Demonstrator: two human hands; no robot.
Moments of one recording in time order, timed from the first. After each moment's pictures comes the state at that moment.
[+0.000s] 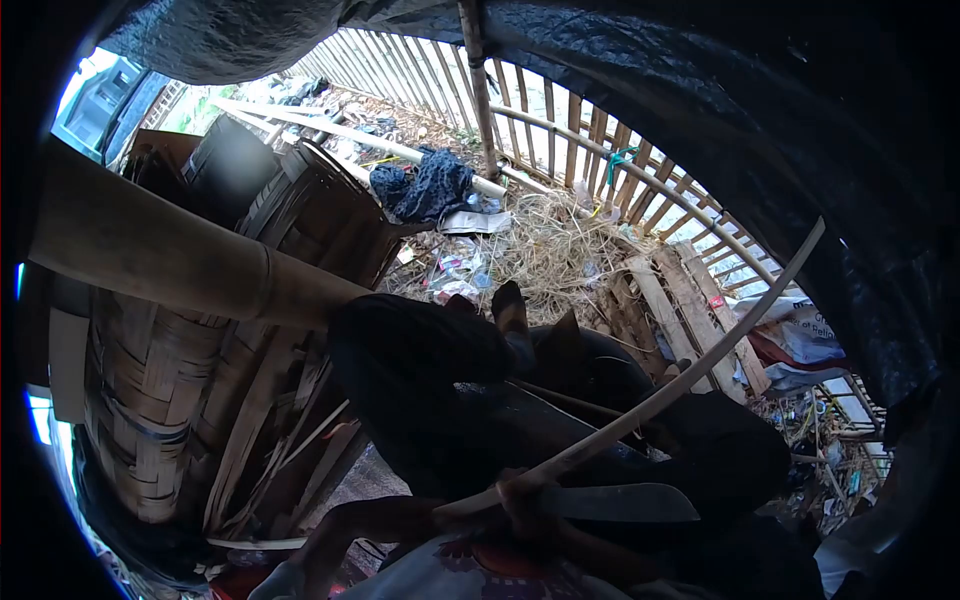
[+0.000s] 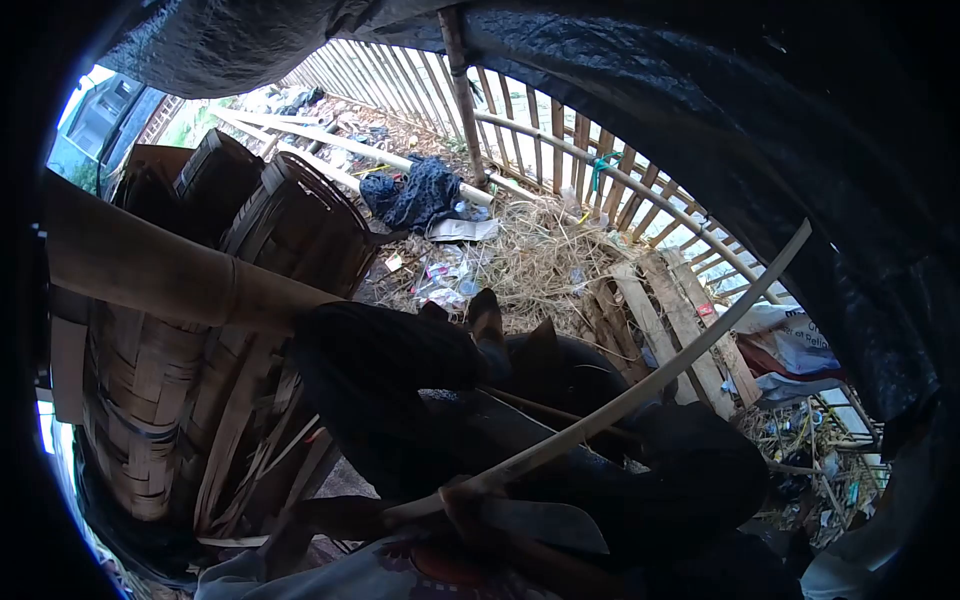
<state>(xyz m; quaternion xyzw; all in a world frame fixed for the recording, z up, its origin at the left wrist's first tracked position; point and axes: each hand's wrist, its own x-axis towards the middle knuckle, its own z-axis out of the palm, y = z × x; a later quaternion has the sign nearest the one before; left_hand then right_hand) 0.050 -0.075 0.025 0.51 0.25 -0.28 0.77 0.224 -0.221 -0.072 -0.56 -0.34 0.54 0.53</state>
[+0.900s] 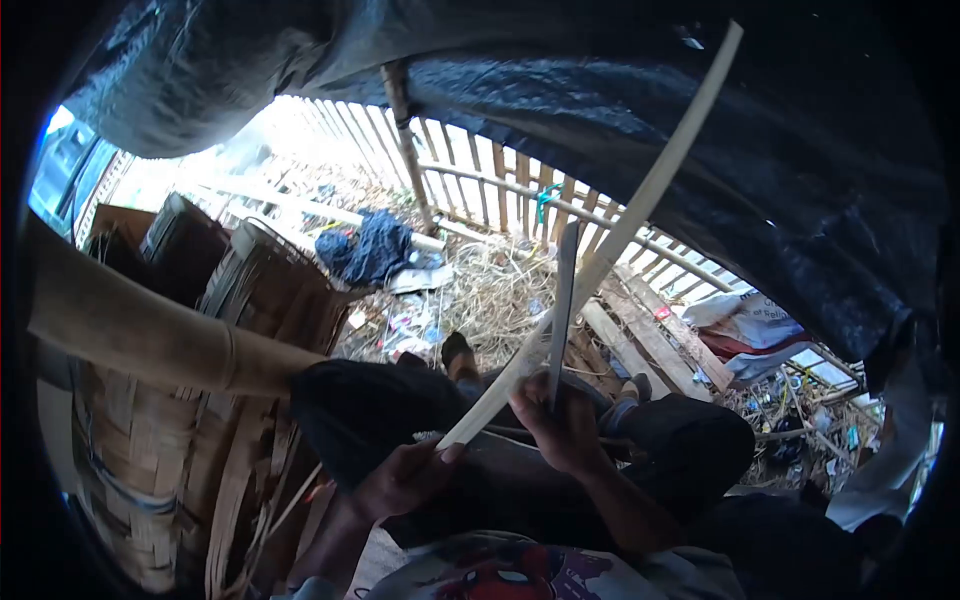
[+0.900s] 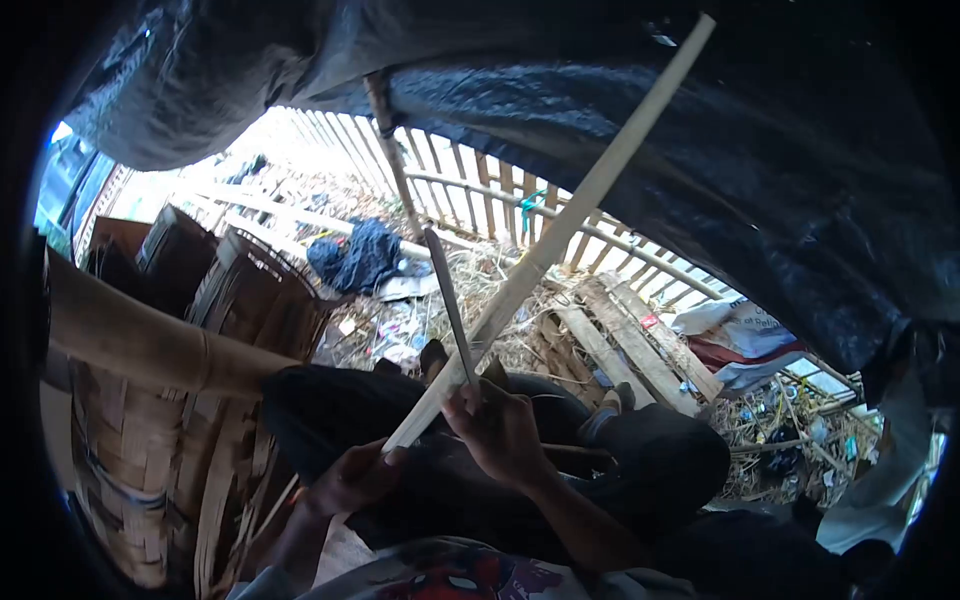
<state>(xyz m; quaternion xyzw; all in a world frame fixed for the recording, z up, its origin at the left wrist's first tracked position) 0.147 -0.025 0.033 0.66 0.30 -0.06 0.69 0.344 -0.129 0.020 -0.63 -0.38 0.31 0.60</state>
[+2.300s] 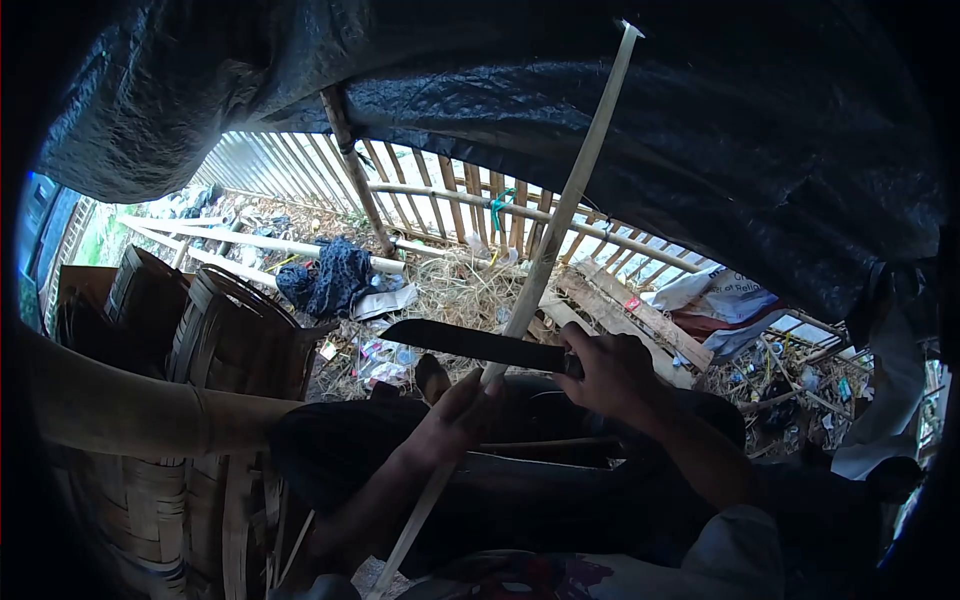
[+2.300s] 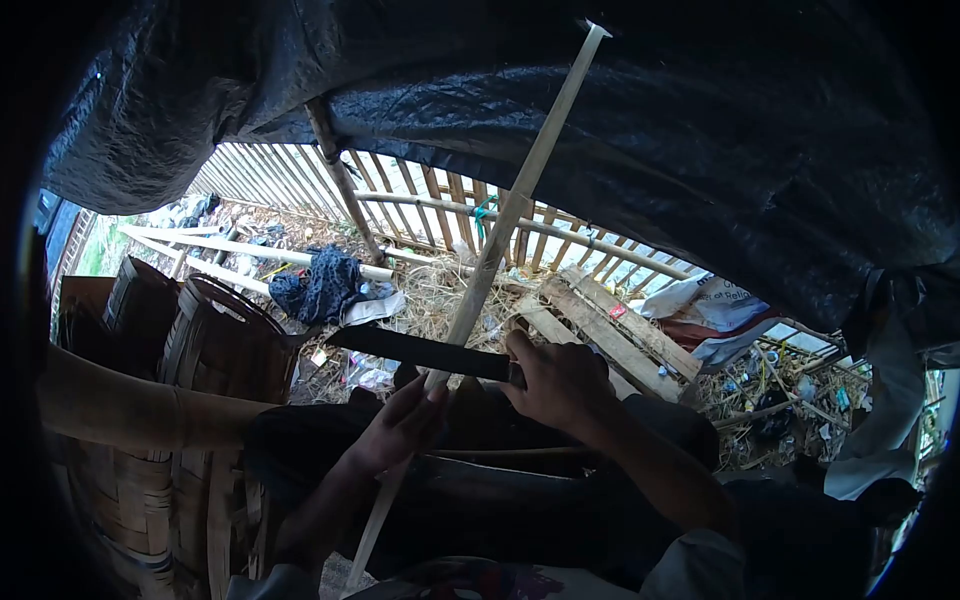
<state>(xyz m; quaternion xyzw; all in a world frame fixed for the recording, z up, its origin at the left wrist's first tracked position) 0.249 0.008 -0.032 0.62 0.23 -0.04 0.75 0.438 -0.139 0.037 -0.83 -0.53 0.10 0.16</state>
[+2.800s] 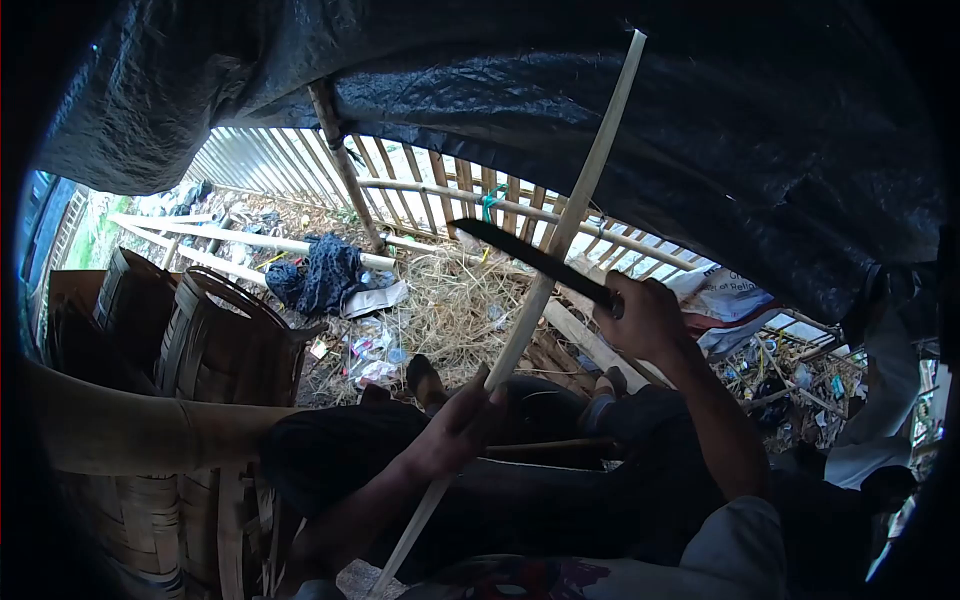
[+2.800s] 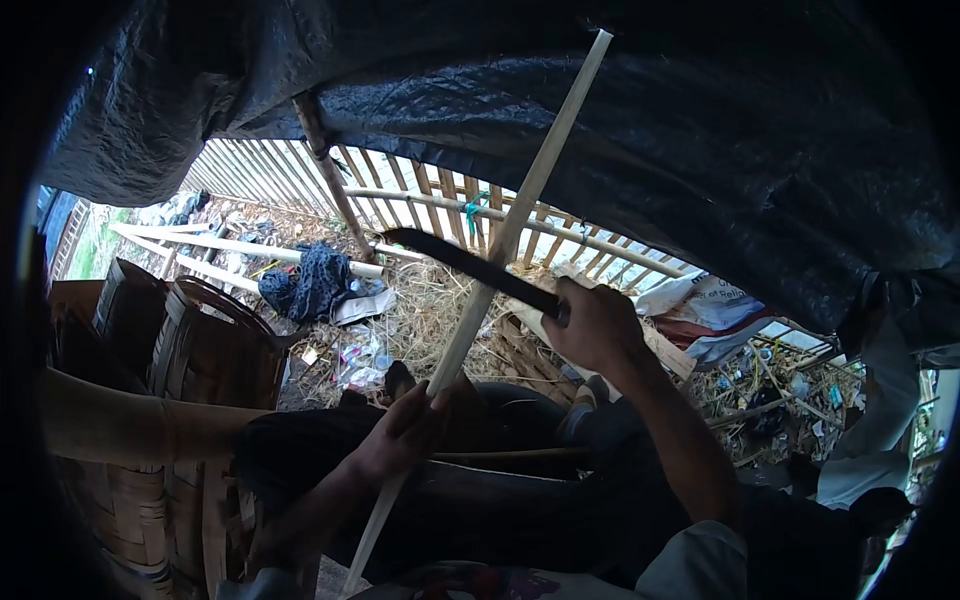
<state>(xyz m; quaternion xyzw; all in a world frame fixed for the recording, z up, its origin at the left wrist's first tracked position) 0.262 0.000 -0.009 0.55 0.20 -0.03 0.81 0.508 -0.130 0.035 -0.88 -0.43 0.07 0.17</state>
